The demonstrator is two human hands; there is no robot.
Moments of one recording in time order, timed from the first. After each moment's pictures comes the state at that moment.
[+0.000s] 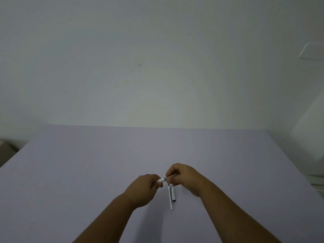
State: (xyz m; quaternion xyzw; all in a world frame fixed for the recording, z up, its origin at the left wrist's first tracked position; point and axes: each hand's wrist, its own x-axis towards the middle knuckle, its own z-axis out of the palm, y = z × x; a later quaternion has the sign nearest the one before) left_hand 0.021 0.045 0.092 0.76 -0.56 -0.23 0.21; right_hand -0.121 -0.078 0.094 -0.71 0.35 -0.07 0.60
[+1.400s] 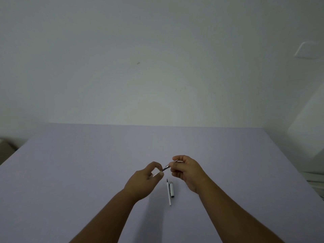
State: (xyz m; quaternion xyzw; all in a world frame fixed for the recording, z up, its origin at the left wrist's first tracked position) left_hand 0.017 0.049 0.097 0.76 -0.51 -0.27 0.31; right_hand -0.127 -0.068 0.107 -0.50 0.38 -0.23 0.74
